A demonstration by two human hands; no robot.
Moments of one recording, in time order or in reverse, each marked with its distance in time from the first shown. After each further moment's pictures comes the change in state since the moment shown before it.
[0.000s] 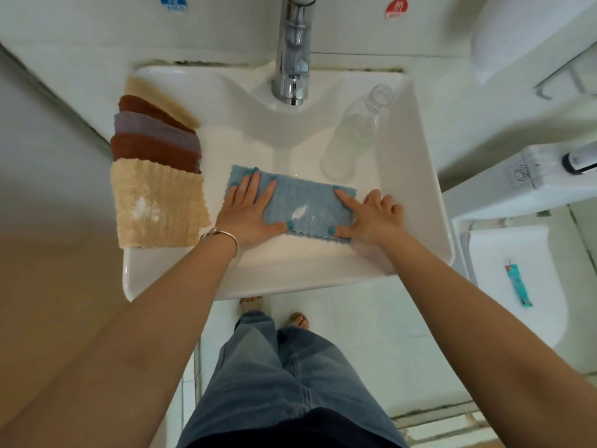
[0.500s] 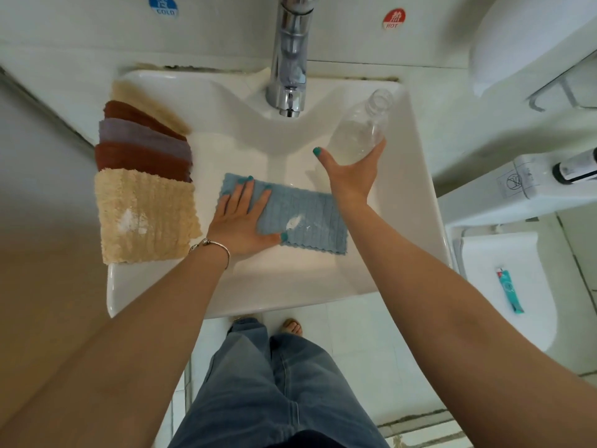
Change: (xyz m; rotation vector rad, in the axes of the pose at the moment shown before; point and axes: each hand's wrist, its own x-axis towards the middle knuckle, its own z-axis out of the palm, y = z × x) left_hand 0.002 0.000 0.000 -0.003 -0.024 -0.003; right_hand 0.036 -0.062 -0.050 1.333 0.688 0.076
